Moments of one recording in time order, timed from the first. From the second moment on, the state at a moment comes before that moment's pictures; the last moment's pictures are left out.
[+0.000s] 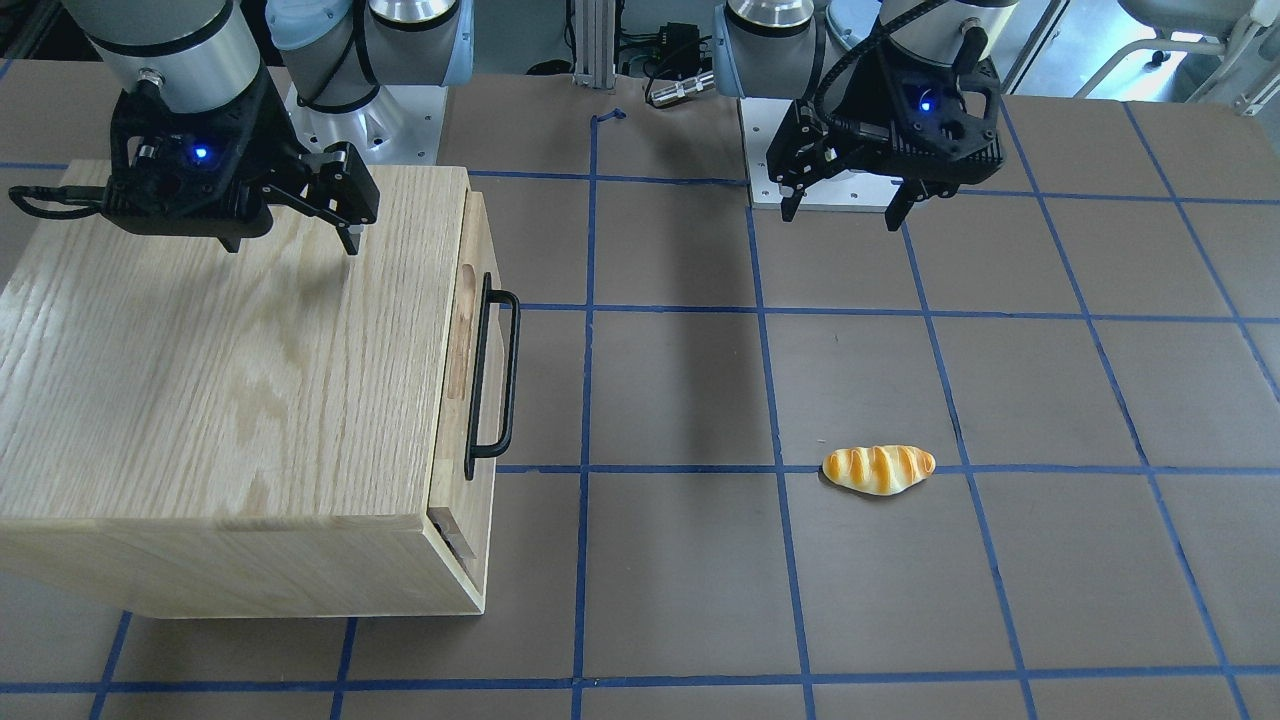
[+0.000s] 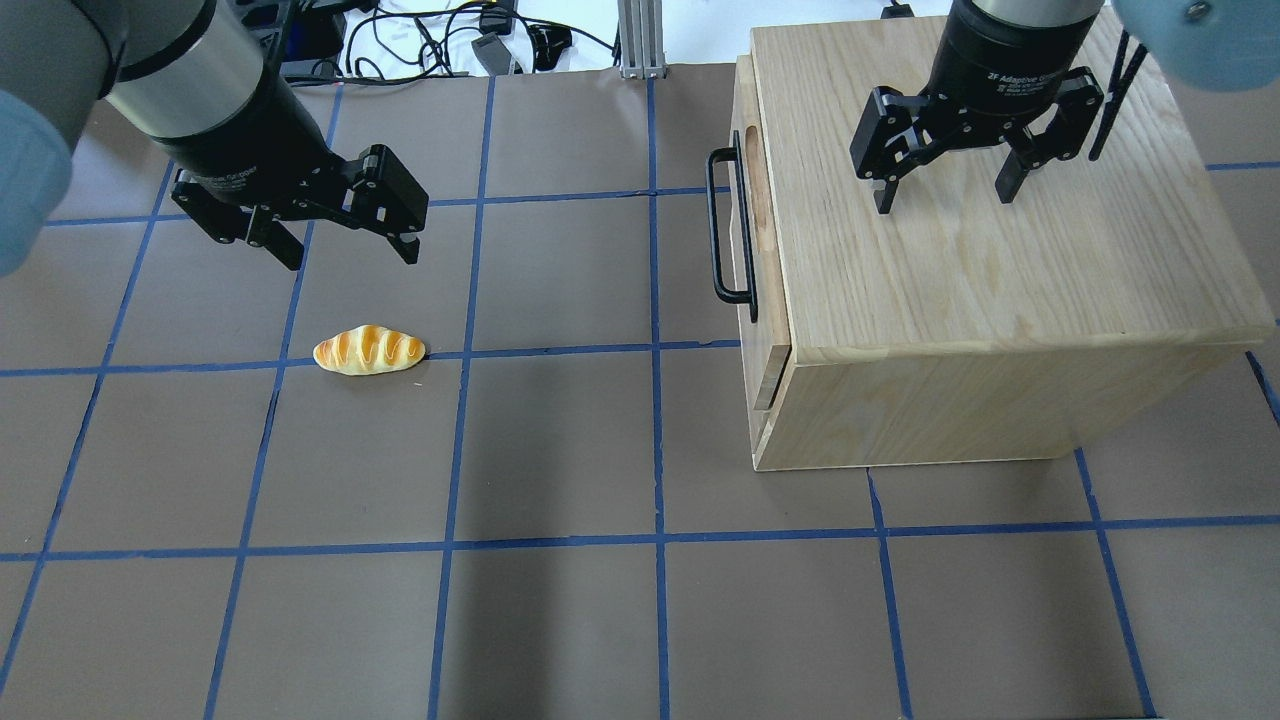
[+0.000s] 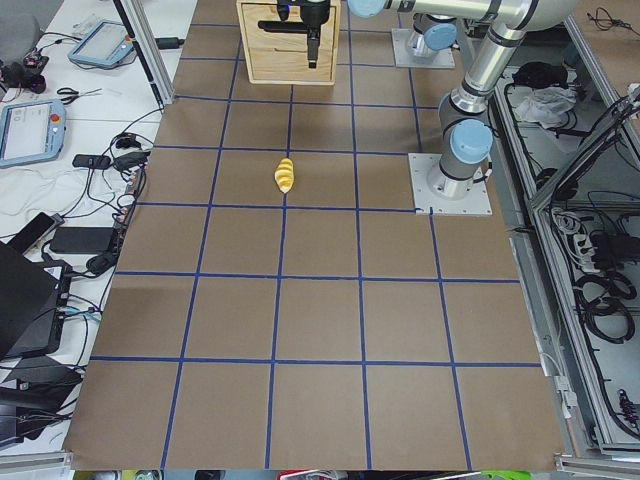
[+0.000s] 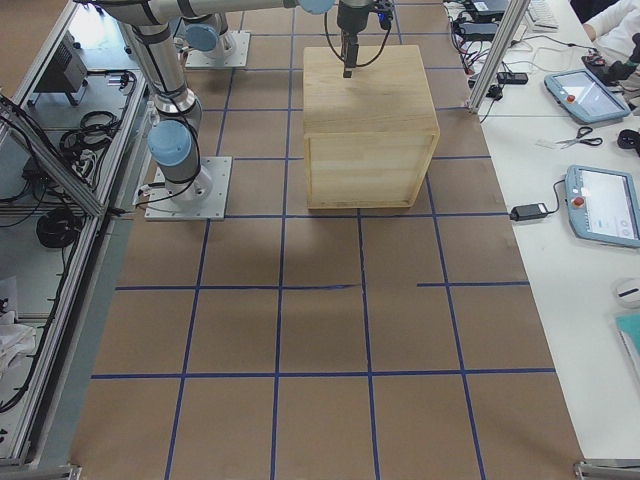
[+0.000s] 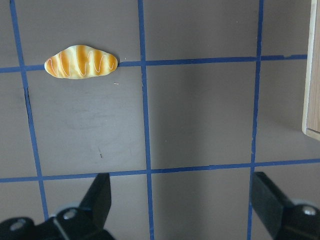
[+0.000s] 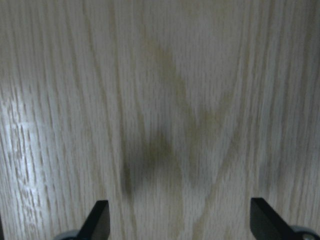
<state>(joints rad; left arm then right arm) -1.60 -1.50 -1.57 -1.61 1.52 0.00 1.61 -1.51 1.43 -1.44 -1.61 0.02</state>
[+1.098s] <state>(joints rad) -1.60 -1.49 -1.58 -1.61 1.52 0.00 1.61 -1.51 1.43 -1.44 -1.61 0.02</state>
